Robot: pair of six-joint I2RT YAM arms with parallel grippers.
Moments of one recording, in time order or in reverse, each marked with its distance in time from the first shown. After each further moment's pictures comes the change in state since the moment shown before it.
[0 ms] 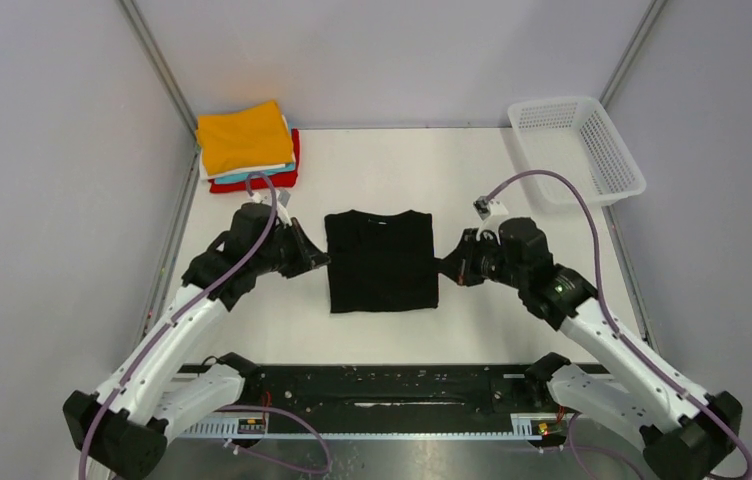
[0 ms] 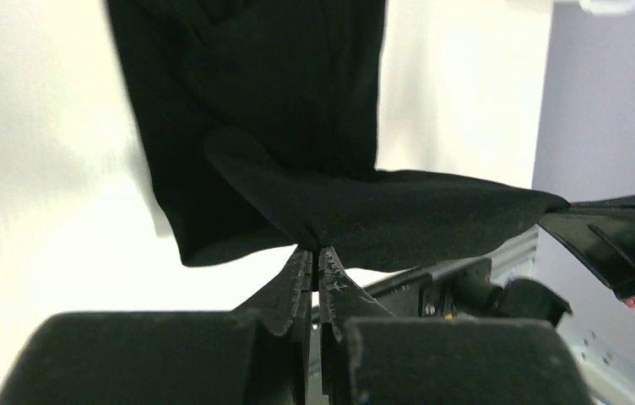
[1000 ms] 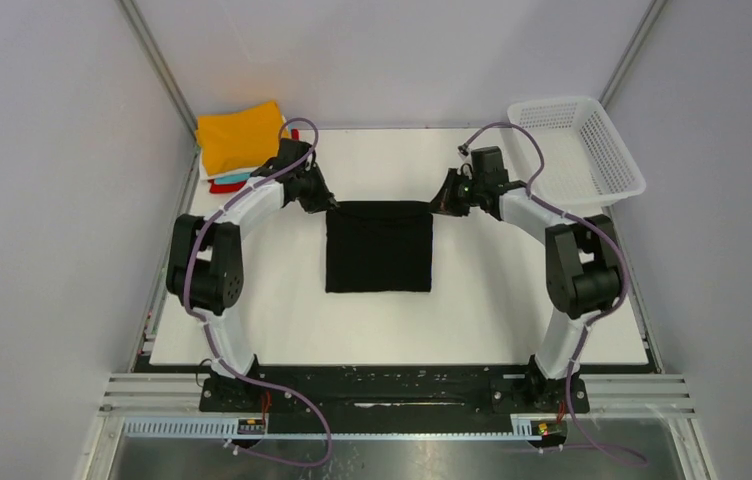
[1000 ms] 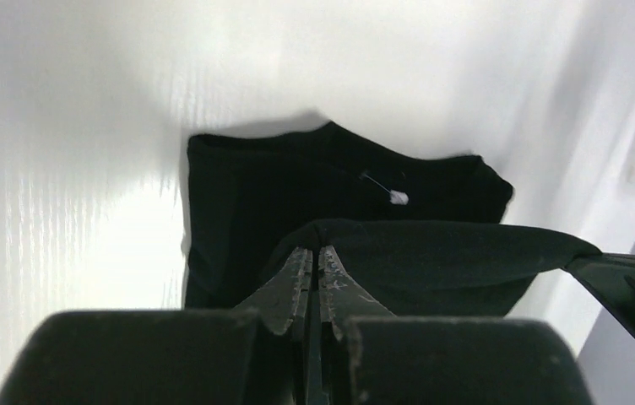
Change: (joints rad) left arm 0.229 0.922 0.452 0.262 0.007 0.088; right arm -0.352 0.976 0.451 0.254 -0.214 0.008
